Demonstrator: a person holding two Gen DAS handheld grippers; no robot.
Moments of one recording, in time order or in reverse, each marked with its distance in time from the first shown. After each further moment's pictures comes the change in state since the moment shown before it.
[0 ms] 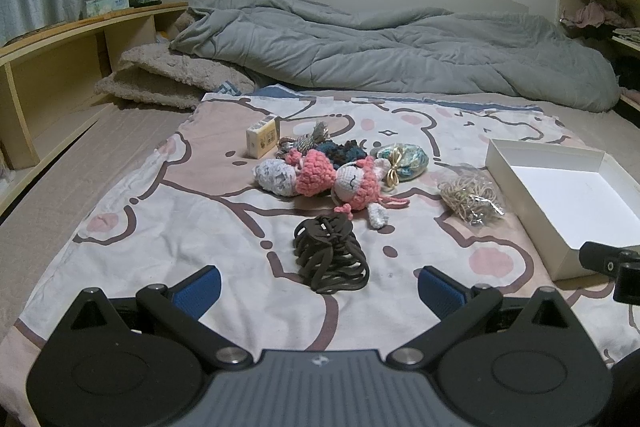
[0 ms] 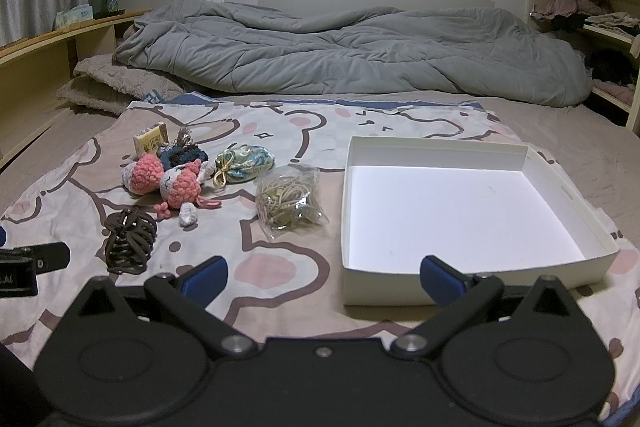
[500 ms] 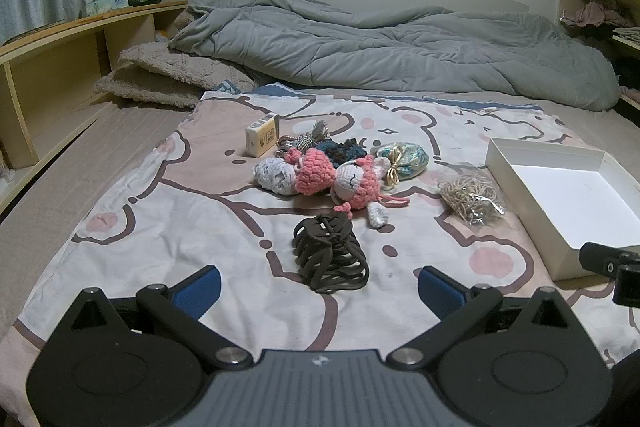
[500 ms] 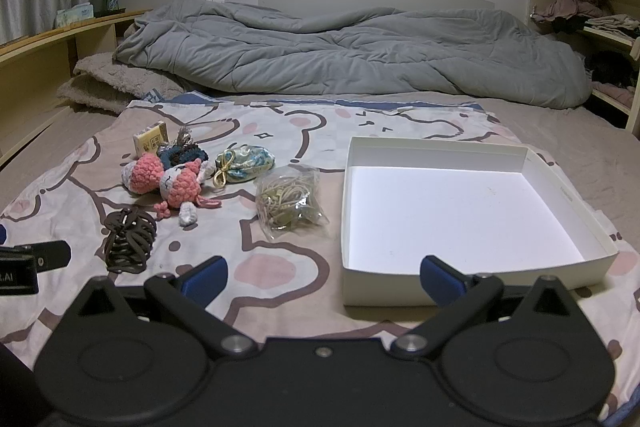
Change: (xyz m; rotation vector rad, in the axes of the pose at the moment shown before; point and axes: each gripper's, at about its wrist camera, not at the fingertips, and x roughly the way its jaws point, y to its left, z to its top) left arm 0.001 0.001 0.001 0.003 0.007 0.004; right arm 0.000 0.000 0.000 -0.006 -0.001 -0.004
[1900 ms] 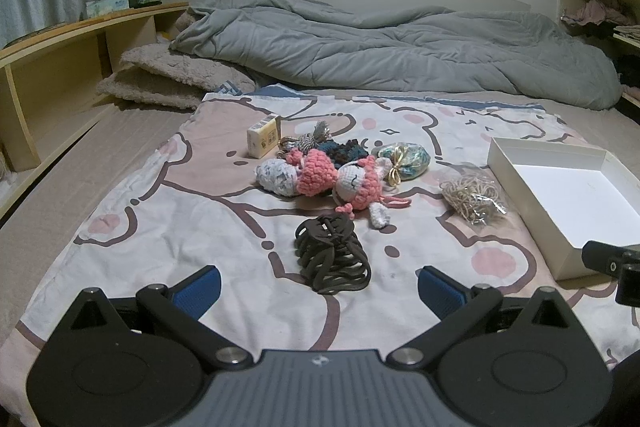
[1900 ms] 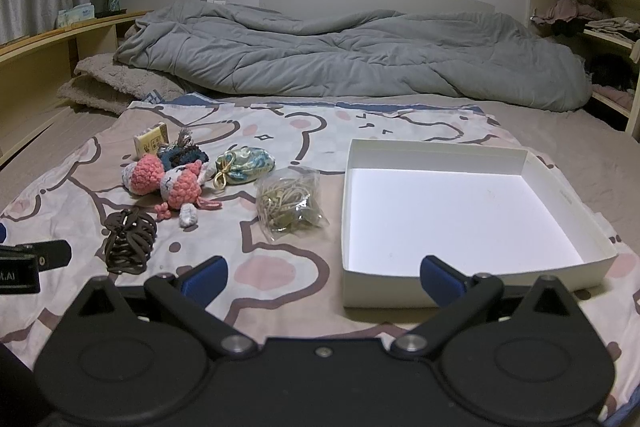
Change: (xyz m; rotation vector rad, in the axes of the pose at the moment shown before) left arm -0.001 0.000 0.000 0.004 -0.003 0.002; right arm -0.001 0.001 -0.001 -0.007 -0.009 -0.004
